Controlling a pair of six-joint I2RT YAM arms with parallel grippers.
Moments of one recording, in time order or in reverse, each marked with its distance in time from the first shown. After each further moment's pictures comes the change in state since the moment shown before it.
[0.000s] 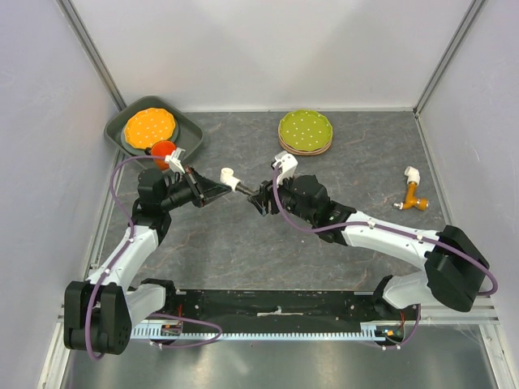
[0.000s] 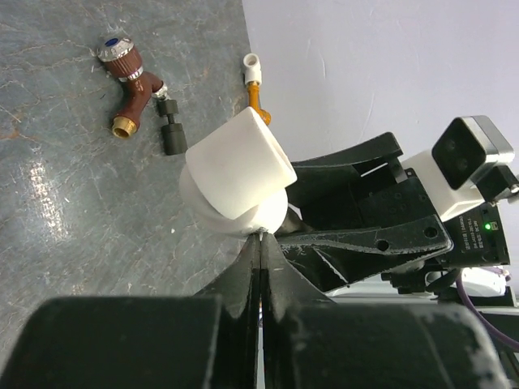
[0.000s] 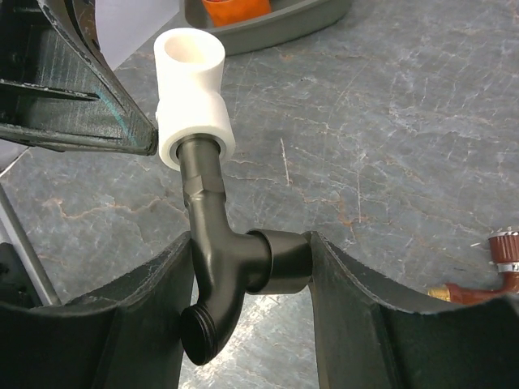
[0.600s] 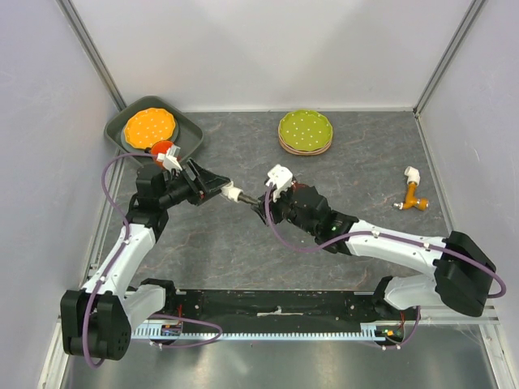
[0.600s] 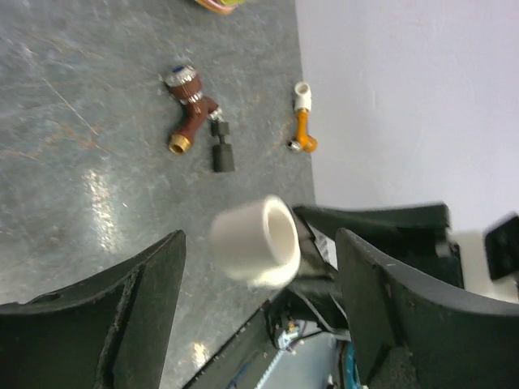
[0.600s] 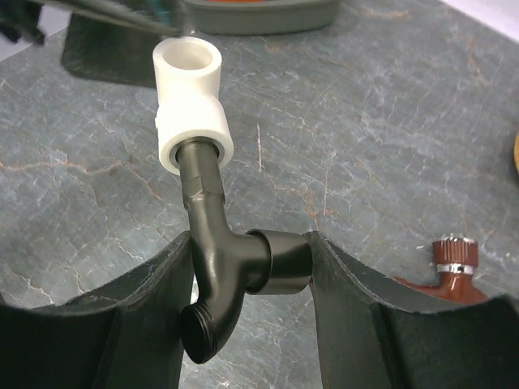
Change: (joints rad) left arm 0.000 -0.037 0.071 -0.214 -0.132 0.104; right arm 0.049 -0.049 -0.061 -0.008 0.067 -0.177
